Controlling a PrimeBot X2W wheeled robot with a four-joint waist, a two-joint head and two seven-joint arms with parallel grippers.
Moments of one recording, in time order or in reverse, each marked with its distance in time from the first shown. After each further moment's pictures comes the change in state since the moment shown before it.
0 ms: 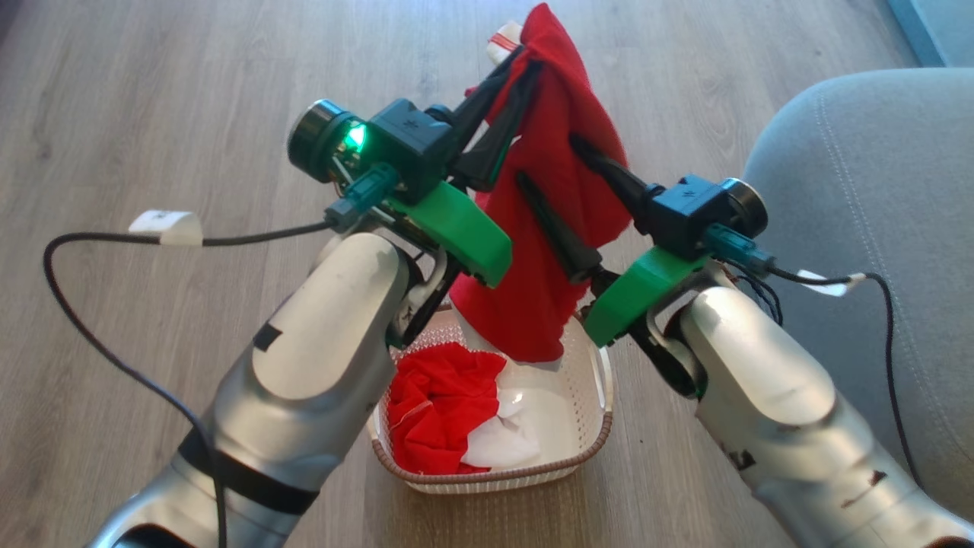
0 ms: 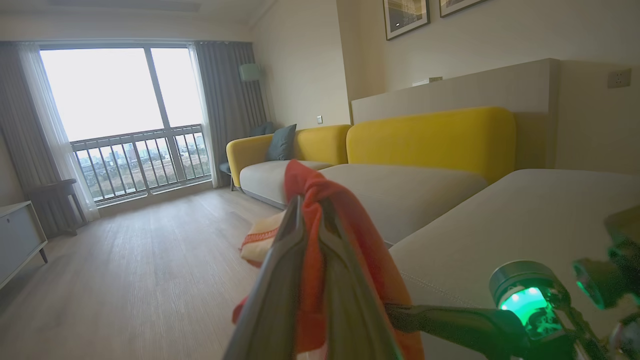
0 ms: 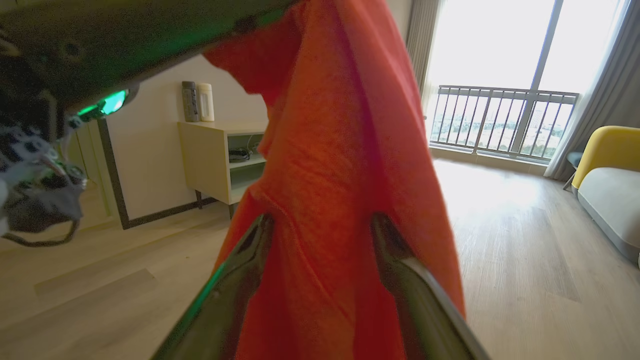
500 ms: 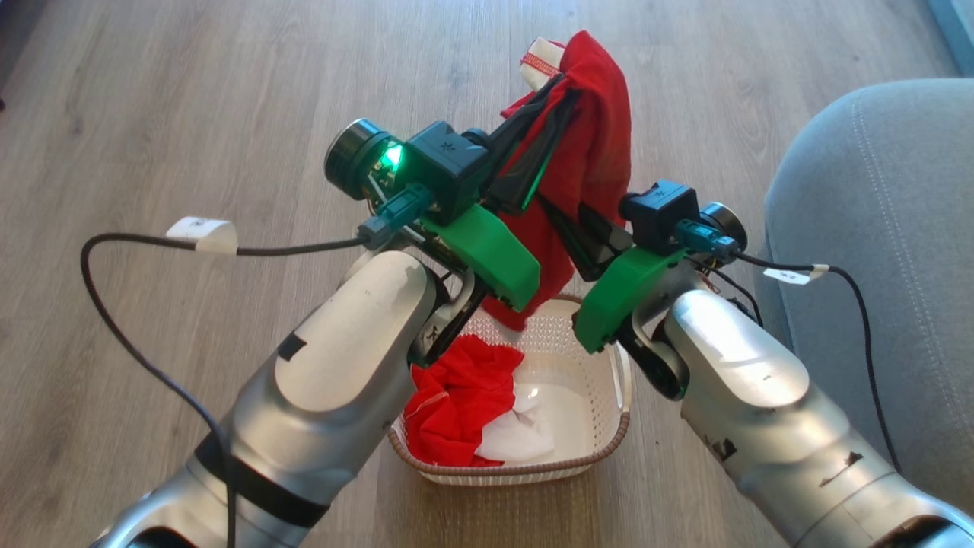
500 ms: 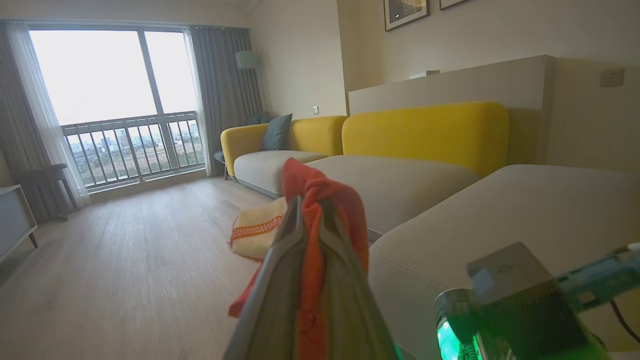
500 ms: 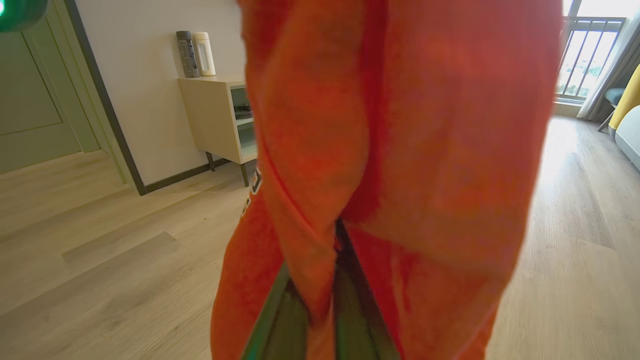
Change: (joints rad) left arm 0.000 0.001 -0.098 -0.020 -0.067 0.027 0.000; right arm -0.072 0.045 0.063 0.248 0.079 0.000 0.000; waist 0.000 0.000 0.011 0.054
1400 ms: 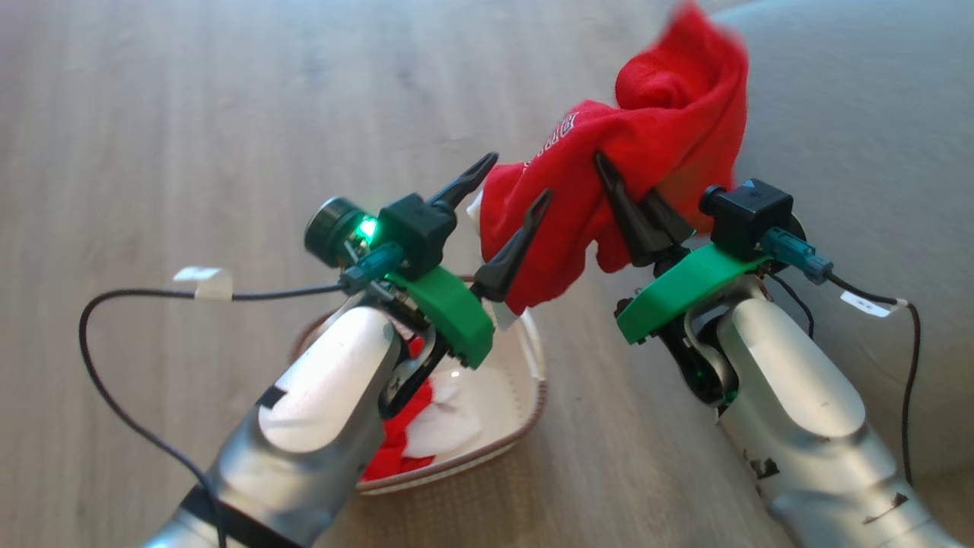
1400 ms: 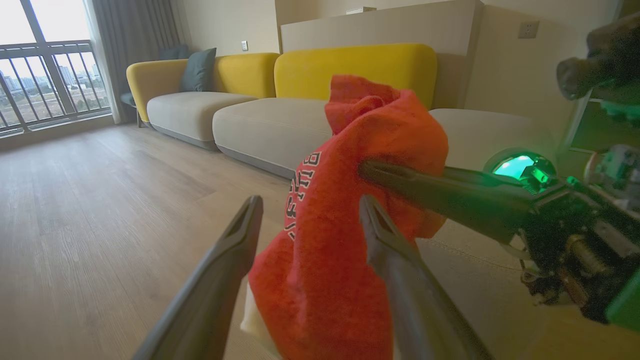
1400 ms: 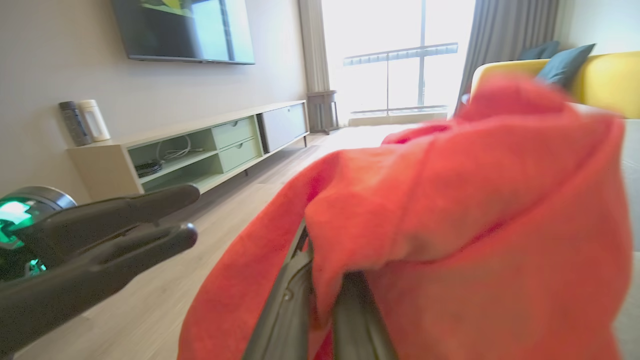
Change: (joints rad) left arm 0.113 0.025 0.036 0.098 0.047 -0.099 -0.007; right arm 0.141 -0.033 -0.200 -0.240 -0.027 0.000 0.000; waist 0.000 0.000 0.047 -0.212
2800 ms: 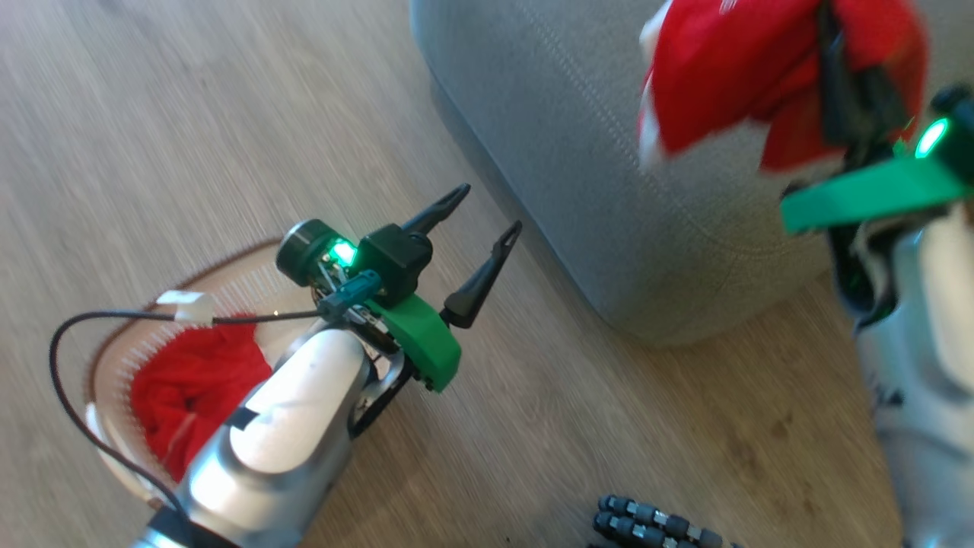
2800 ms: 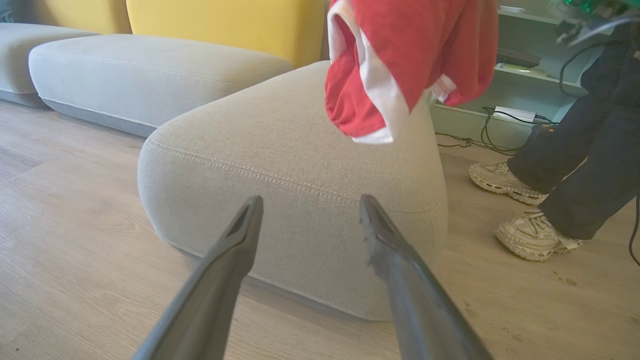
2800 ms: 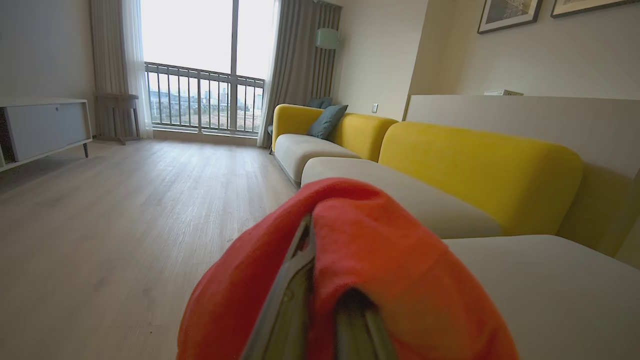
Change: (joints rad) left arm 0.061 0.071 0.011 -0.014 0.061 -0.043 0.000; right arm -0.026 -0.080 -0.356 -0.210 -0.172 0.000 0.000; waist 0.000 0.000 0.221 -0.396
